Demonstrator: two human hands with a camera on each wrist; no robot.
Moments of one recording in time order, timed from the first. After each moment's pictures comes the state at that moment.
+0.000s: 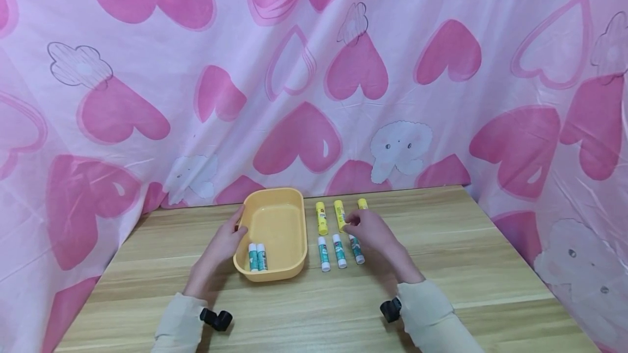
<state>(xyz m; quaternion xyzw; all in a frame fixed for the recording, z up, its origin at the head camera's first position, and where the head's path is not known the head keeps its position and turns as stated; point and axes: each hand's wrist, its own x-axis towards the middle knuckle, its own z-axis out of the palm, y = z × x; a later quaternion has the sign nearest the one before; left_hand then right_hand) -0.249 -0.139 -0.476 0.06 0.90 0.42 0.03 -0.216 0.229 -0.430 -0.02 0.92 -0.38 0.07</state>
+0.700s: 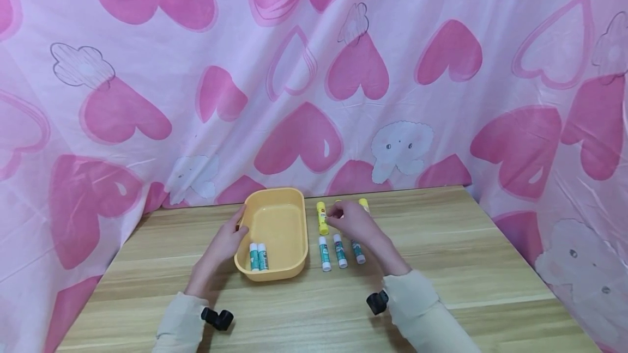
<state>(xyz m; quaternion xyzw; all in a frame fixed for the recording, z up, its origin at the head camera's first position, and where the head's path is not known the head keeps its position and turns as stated) -0.249 -0.138 -0.474 0.06 0.90 0.43 0.03 -0.217 0.192 -0.400 -0.06 0.92 -0.38 0.06</state>
